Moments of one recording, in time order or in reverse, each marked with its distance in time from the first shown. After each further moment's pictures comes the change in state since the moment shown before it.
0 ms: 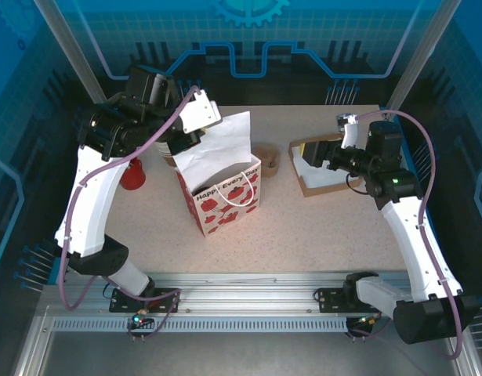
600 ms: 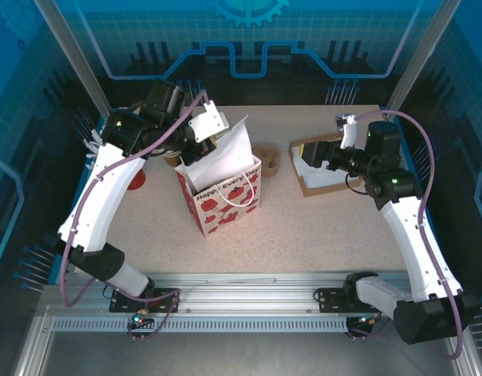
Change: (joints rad) left arm 0.003 -0.051 -0.312 0.124 0.141 -0.158; right arm 0.006 0.000 -0.006 0.006 0.001 0.000
